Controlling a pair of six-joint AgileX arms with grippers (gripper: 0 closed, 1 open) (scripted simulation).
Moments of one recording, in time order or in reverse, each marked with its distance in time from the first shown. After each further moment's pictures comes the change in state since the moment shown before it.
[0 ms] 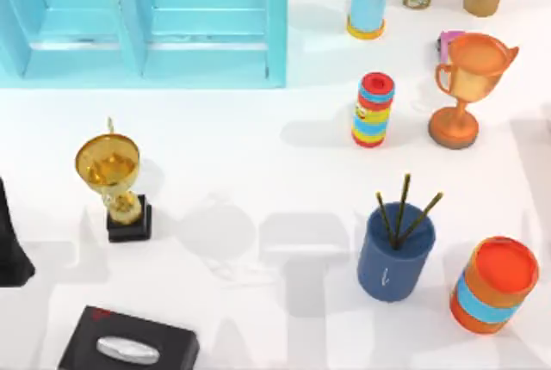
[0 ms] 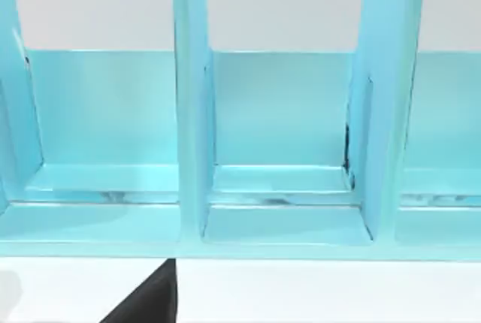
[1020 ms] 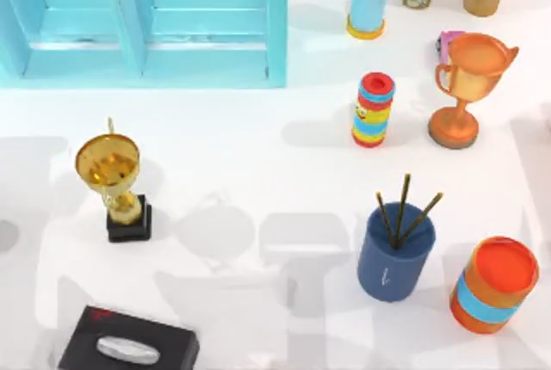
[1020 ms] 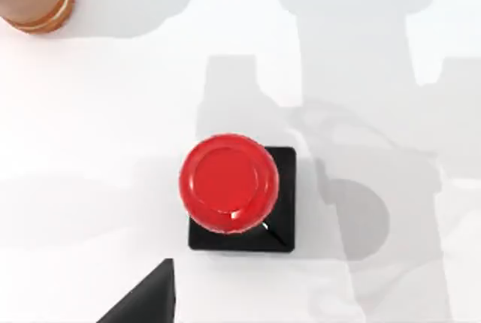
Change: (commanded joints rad) left arm 0.158 1.106 0.928 -0.784 0.001 0.173; right arm 0.000 0.000 0.000 0.000 0.000 0.000
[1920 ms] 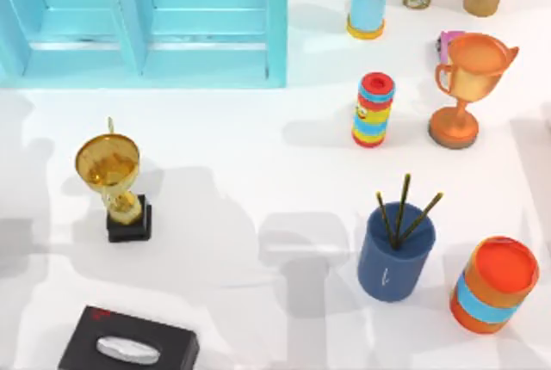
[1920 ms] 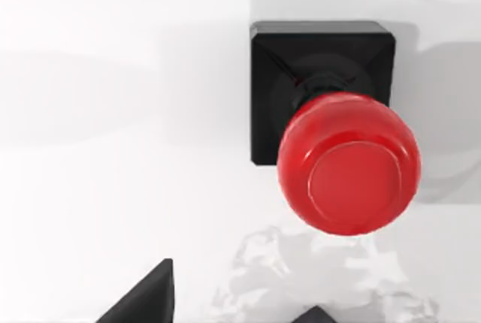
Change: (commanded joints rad) left arm 0.108 0.726 0.635 -0.519 0.000 0.117; right arm 0.000 0.000 0.000 0.000 0.000 0.000
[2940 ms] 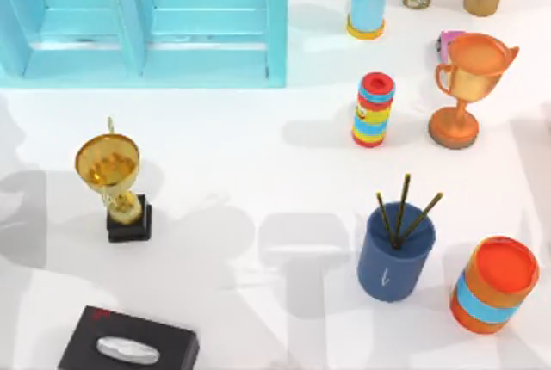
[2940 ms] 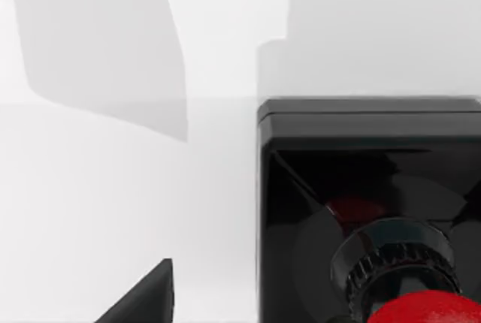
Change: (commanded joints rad) left arm 0.003 0.082 -0.298 0.381 0.000 0.005; right arm 0.000 0.000 0.000 0.000 0.000 0.000
